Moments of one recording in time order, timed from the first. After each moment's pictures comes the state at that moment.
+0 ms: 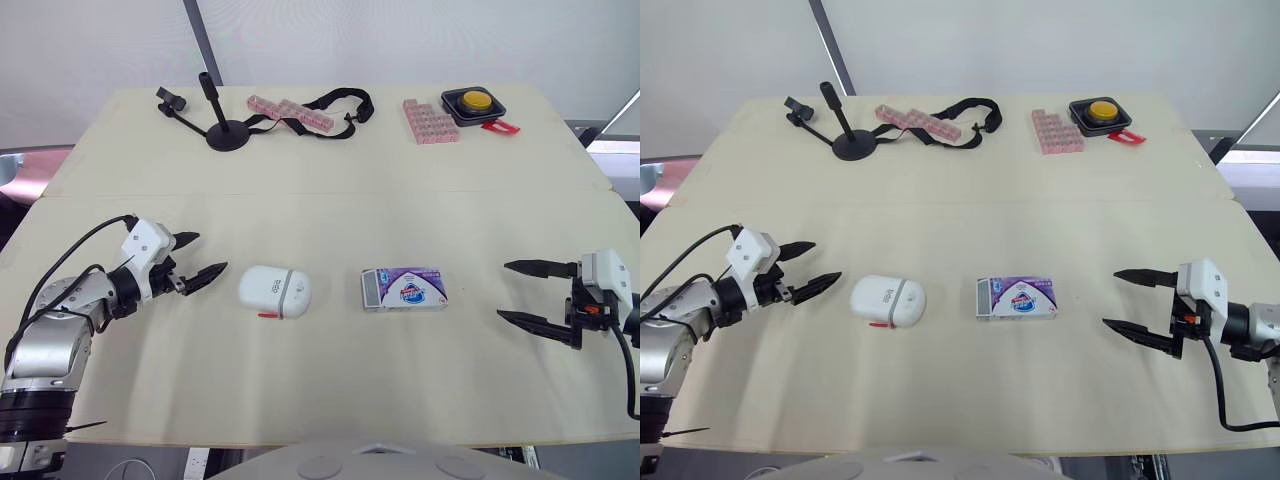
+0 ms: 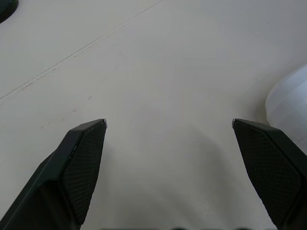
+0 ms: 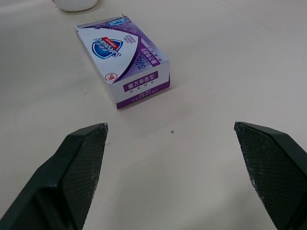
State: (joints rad) left arm -0.01 0.70 0.22 -0.02 -0.35 0.23 -0.90; right arm 0.13 -0.84 -0.32 0.10 0.52 -0.03 1.37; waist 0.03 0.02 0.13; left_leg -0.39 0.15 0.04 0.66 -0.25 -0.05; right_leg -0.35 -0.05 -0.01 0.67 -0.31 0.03
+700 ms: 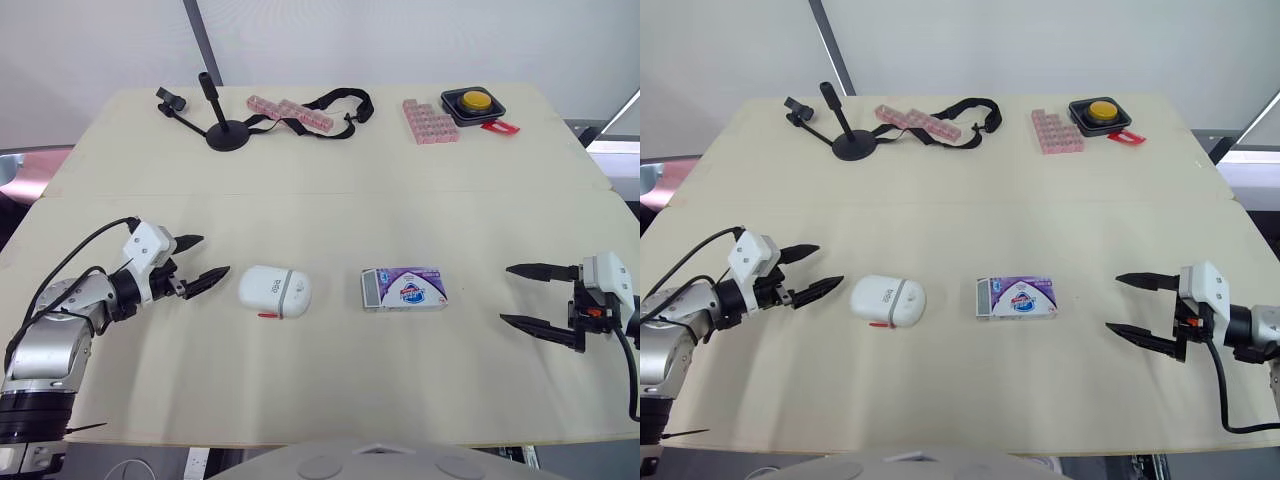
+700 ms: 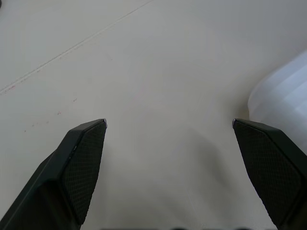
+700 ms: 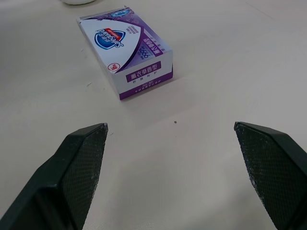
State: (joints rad) left arm -0.01 0.69 0.22 -0.02 -0.37 0.23 -0.95; right arm 0.12 -0.85 -0.32 0.13 0.50 -0.04 1.41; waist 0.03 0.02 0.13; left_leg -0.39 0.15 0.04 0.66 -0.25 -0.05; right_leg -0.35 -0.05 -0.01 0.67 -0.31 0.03
